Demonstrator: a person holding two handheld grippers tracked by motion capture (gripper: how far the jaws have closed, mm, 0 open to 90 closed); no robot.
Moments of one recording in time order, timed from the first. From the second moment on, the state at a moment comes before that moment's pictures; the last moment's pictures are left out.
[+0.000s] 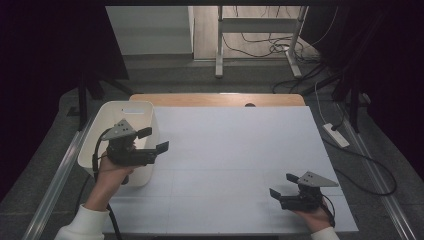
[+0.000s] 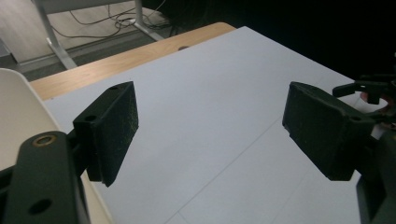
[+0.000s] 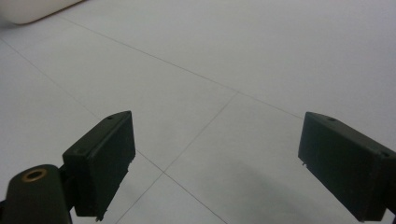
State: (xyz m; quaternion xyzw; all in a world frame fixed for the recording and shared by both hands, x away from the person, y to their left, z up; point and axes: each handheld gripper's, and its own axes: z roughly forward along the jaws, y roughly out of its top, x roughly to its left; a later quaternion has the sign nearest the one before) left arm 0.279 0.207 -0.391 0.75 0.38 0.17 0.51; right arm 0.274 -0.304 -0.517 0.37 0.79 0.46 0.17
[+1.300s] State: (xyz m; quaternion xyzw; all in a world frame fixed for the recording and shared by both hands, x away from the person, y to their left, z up) left arm 0.229 0.164 -0.440 0.79 0.32 0.13 0.50; right arm 0.273 -0.301 -0.517 0.37 0.79 0.46 0.16
